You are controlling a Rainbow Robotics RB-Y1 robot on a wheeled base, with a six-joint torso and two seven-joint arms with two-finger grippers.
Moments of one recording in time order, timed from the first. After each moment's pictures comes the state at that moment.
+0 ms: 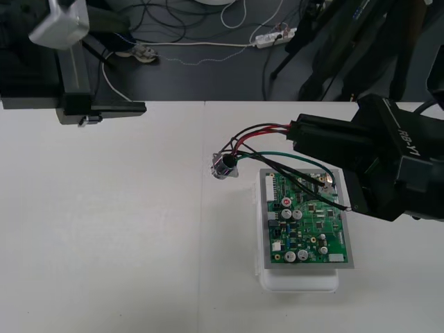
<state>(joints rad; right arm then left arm) -0.02 -0.50 -0.13 -2.38 1.10 -1.04 -0.87 -0.49 0.78 0.22 -2.27 -1.62 -1.35 0.76</state>
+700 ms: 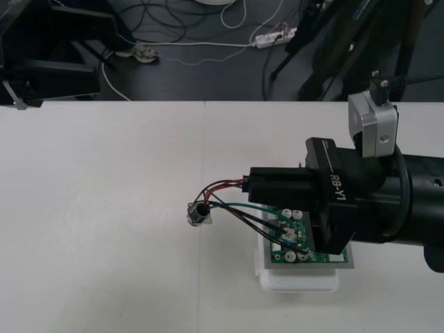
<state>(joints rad) -0.03 -0.48 0.02 -2.35 1.25 -1.13 -0.86 -0.43 0.88 0.17 -1.94 -0.90 -1.25 0.79</state>
